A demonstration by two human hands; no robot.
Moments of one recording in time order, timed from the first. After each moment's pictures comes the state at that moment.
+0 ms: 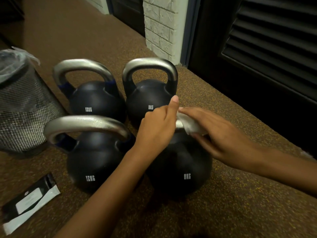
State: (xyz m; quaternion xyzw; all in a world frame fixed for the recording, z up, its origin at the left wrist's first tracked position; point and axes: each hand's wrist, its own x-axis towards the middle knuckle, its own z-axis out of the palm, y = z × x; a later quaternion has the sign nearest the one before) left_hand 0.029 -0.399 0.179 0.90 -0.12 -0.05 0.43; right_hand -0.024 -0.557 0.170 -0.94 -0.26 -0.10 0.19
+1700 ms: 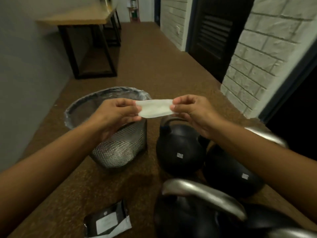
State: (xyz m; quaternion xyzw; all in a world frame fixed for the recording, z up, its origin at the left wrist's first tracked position) left_hand 0.173 -0.067 0.279 0.67 0.12 -0.04 0.73; right_hand 0.204 -0.265 0.279 -0.69 -0.02 0.12 0.71
